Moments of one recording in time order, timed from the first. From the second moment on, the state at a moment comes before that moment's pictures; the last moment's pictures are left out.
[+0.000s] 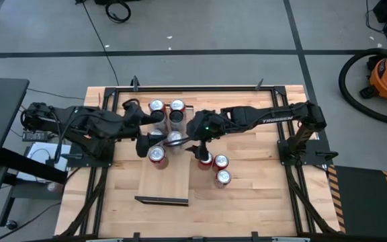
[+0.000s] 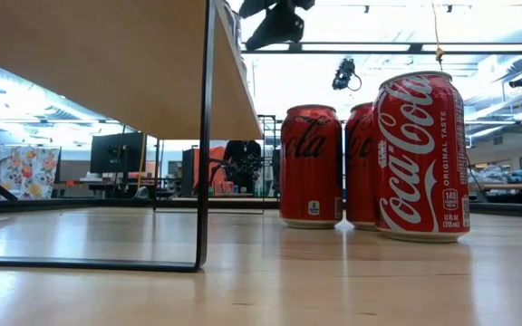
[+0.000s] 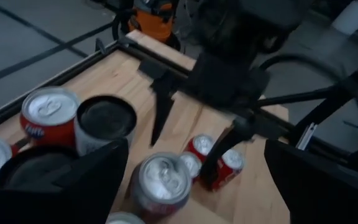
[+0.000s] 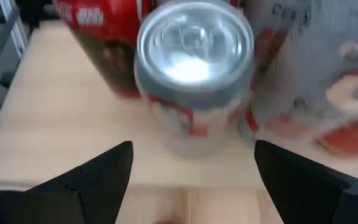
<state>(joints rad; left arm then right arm) -0.29 1.09 1.36 -0.70 -0.48 -0.58 0.06 1.74 1.65 -0.68 0.01 0.10</state>
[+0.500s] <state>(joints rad) -0.28 1.09 1.36 -0.77 -0.45 -0.61 0.14 1.72 1.60 -0.94 0.08 0.18</state>
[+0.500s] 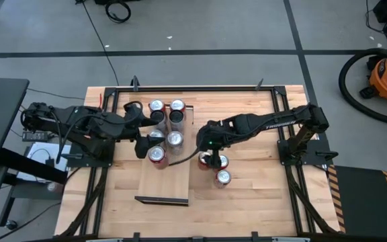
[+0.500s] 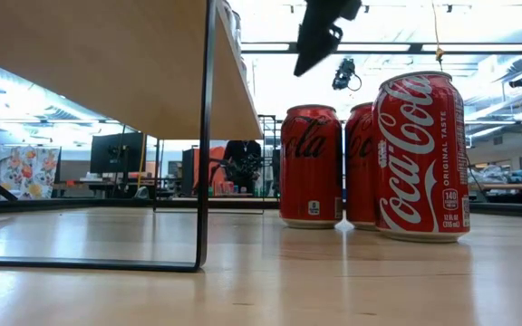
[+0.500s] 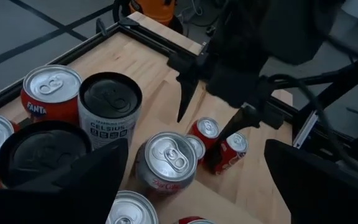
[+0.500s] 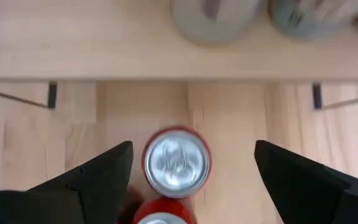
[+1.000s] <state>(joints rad) -0.28 1.09 1.36 -0.78 -0.39 -0.69 0.15 1.72 1.46 -0.82 0.09 0.33</state>
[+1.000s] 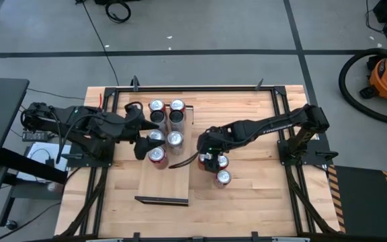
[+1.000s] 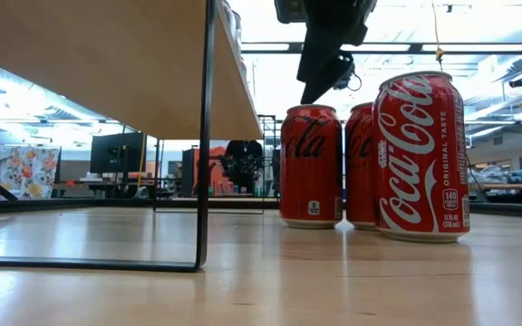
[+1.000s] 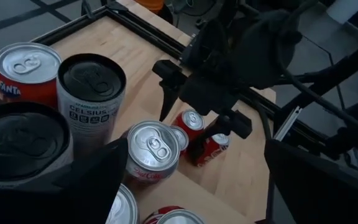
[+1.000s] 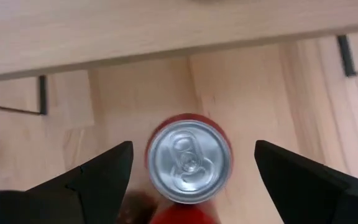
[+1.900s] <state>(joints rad) -0.28 1.09 1.36 -0.77 -0.36 -0.78 0.14 1.78 1.40 -0.76 0.05 -0.14</state>
